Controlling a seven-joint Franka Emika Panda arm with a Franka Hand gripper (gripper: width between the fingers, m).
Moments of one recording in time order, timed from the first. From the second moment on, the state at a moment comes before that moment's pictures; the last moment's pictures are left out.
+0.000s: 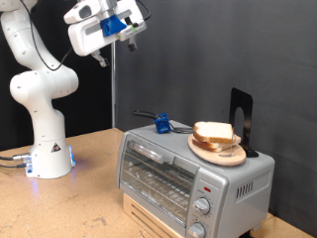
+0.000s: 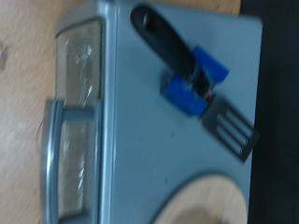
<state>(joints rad) 0.32 -0.61 -0.29 -2.30 0.24 1.79 0.77</state>
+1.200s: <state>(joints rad) 0.34 -0.33 -0.30 -2.39 0.27 2.17 0.62</state>
